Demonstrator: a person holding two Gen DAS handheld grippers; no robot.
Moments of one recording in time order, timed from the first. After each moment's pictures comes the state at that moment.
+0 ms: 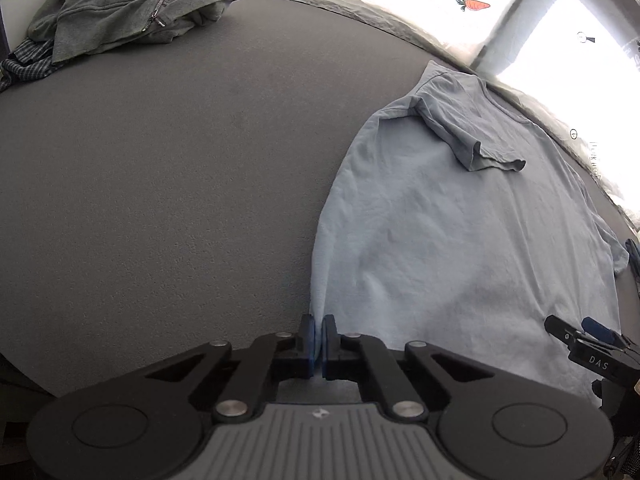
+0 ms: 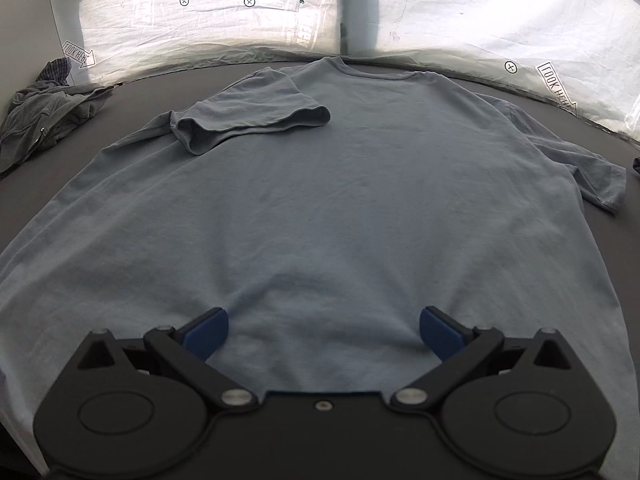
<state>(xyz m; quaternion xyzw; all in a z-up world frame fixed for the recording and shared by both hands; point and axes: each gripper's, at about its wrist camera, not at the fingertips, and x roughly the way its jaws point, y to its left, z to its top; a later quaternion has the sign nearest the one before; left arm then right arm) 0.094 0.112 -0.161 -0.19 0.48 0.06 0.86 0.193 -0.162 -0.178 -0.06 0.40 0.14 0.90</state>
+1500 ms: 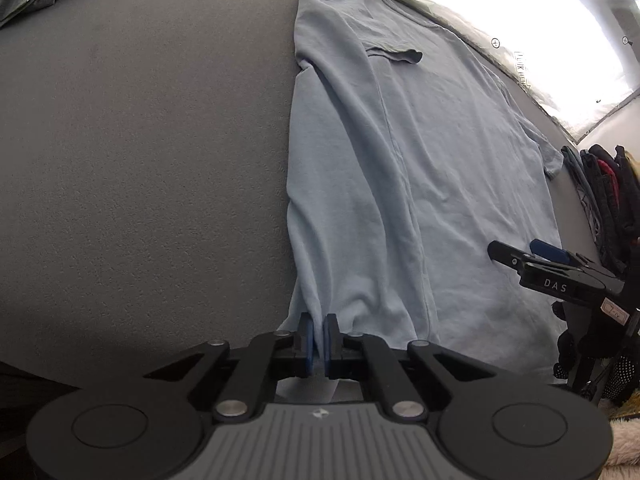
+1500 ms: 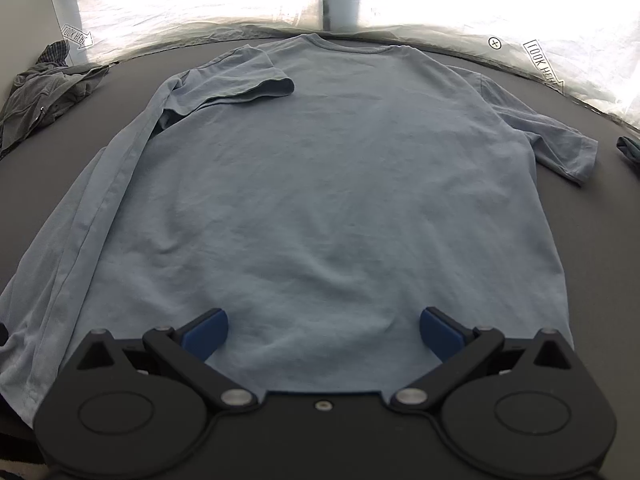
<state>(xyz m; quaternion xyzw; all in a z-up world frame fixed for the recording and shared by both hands) 0.089 0.042 -0.179 -0.20 0.56 -0.05 0.80 0.182 -0.215 -0.175 -0.06 0.43 0.13 0.89</state>
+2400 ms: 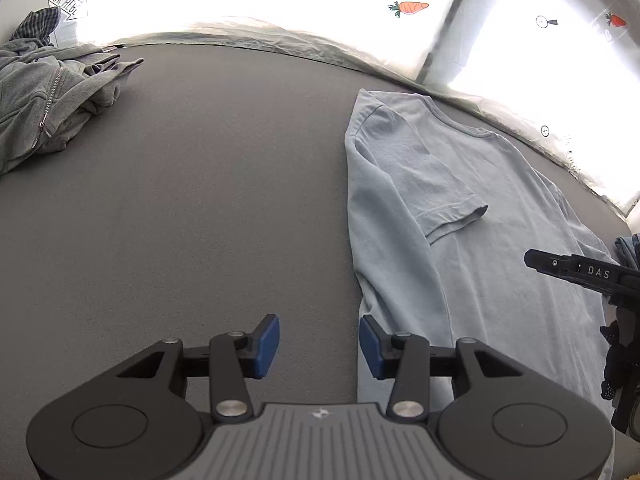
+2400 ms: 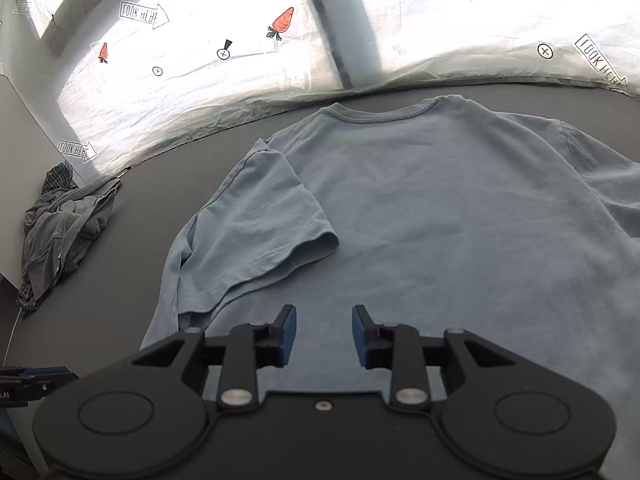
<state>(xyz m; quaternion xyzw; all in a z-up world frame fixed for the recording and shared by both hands) 0.237 0.085 -0.130 -0.13 0.46 0.04 0.88 0.357 -0.171 -0.138 0.10 0.42 0.18 0.88</state>
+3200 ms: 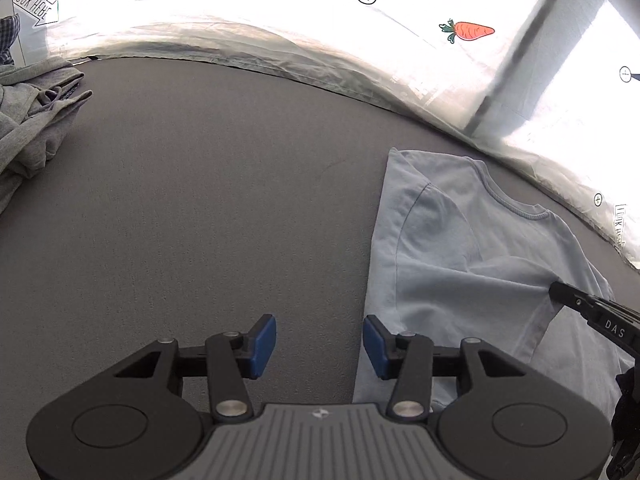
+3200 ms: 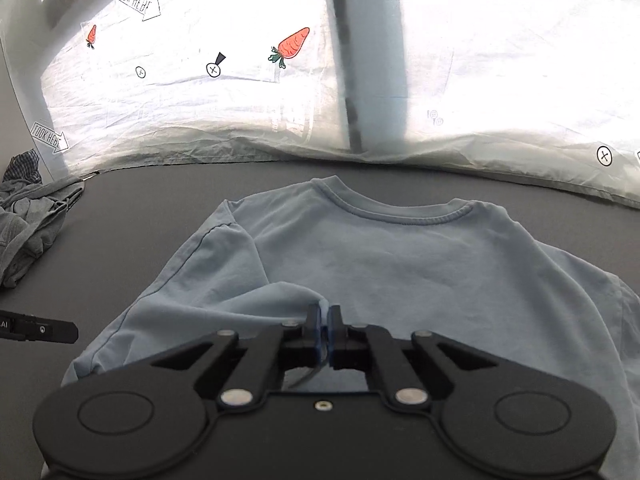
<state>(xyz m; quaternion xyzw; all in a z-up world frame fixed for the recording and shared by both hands) 0.396 0.108 -0.152 -0.16 0.46 0.07 0.87 0.496 -0.145 -0.134 -0.01 0.35 0.19 0.92</state>
